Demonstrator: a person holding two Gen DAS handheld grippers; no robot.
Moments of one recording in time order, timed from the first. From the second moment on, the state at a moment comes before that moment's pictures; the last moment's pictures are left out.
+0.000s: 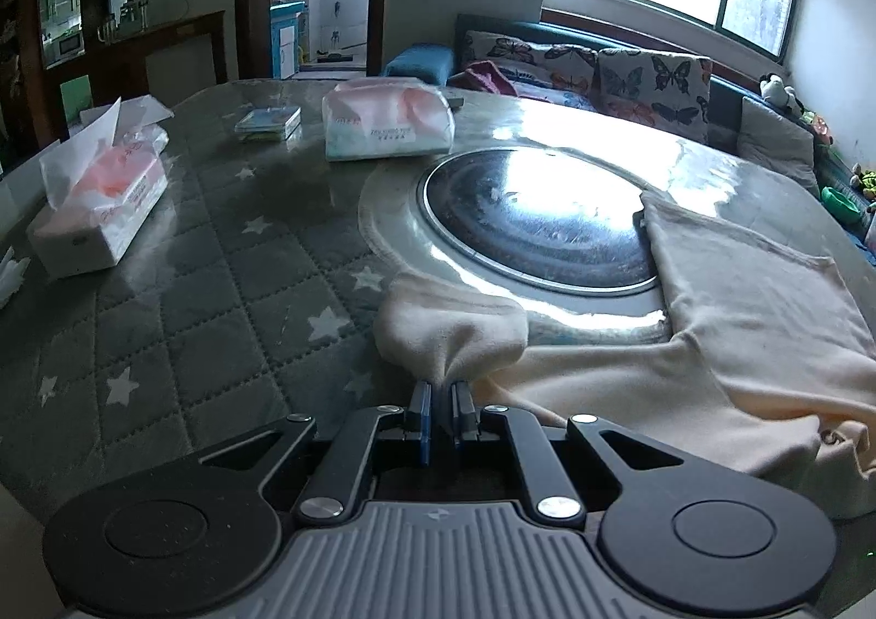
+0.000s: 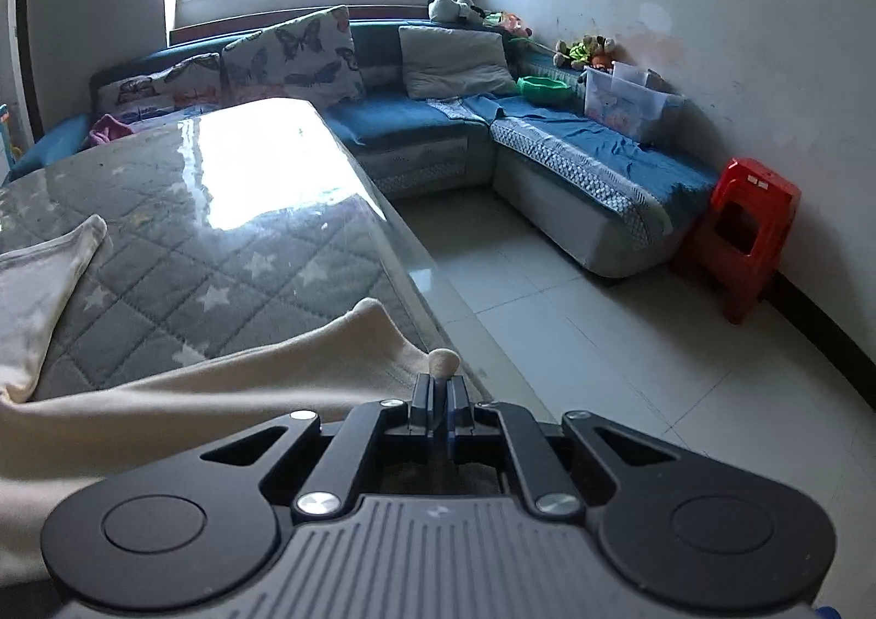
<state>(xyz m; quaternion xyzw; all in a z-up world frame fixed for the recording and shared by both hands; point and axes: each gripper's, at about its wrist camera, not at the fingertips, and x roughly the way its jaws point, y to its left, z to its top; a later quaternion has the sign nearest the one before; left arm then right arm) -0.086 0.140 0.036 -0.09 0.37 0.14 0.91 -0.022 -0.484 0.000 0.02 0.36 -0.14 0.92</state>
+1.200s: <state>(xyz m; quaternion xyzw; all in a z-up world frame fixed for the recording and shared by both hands) -0.002 0.008 0.054 -0.05 0.34 -0.07 0.94 0.013 -0.440 0.006 0.00 0.37 -0.03 0.93</state>
